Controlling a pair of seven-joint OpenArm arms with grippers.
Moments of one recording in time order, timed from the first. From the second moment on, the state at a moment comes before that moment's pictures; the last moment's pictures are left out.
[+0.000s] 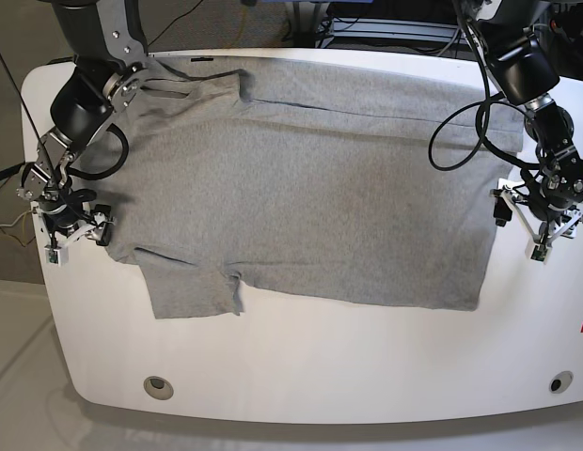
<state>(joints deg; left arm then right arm) -10.7 -15.0 -30.6 78.6 6.5 -42.1 46.7 24.3 16.6 45.4 46.7 -11.5 39.9 -28.9</state>
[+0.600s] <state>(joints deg) -13.3 -14.9 -30.6 76.1 6.8 -42.2 42.6 23.1 15.5 46.9 44.1 -8.4 39.9 -25.2</state>
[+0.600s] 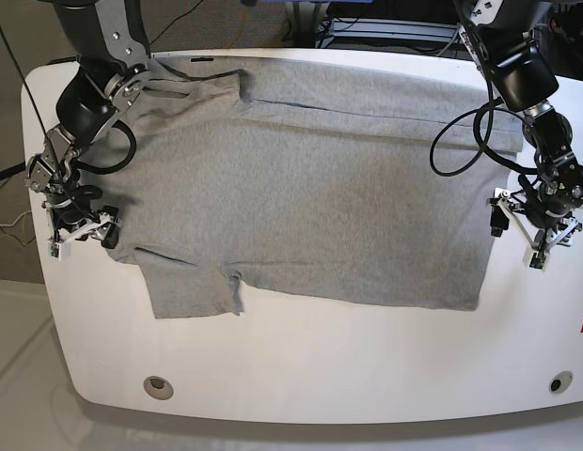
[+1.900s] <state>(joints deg) -17.6 -15.0 -25.4 71.6 6.8 -42.1 38.0 16.9 7.3 40.2 58.4 -8.5 39.0 -31.4</state>
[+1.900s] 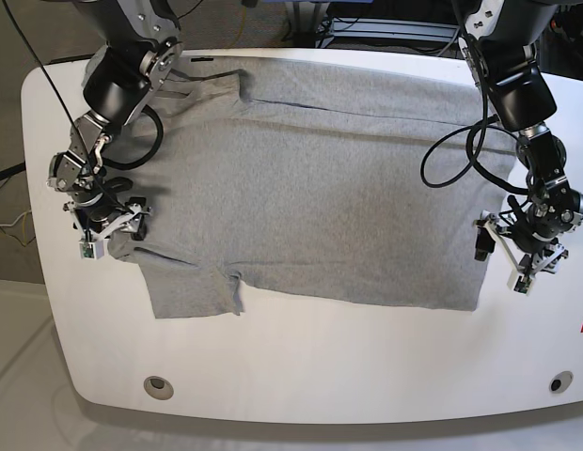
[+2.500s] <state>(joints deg) -17.5 -15.1 -25.4 71.6 6.8 -42.1 37.2 17.1 6.6 38.4 58.3 -8.4 39.1 -31.4</state>
